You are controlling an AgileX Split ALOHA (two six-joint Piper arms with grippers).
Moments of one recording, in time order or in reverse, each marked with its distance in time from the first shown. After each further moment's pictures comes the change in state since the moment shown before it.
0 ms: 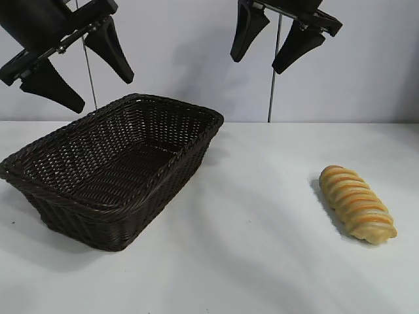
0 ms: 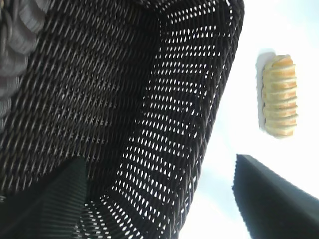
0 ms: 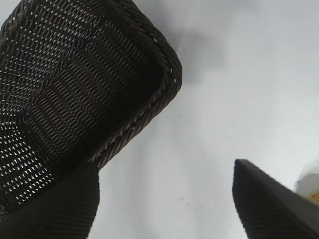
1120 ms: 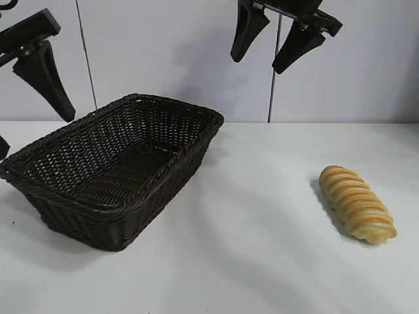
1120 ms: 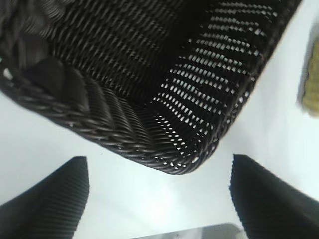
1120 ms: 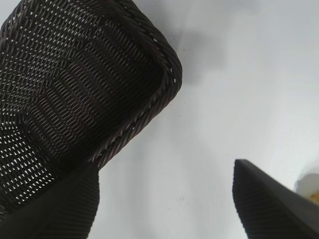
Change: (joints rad) left arm 0.000 -0.335 0.553 0.118 -0.250 -0.537; right arm 0.000 0.000 0.000 0.000 0.000 0.000
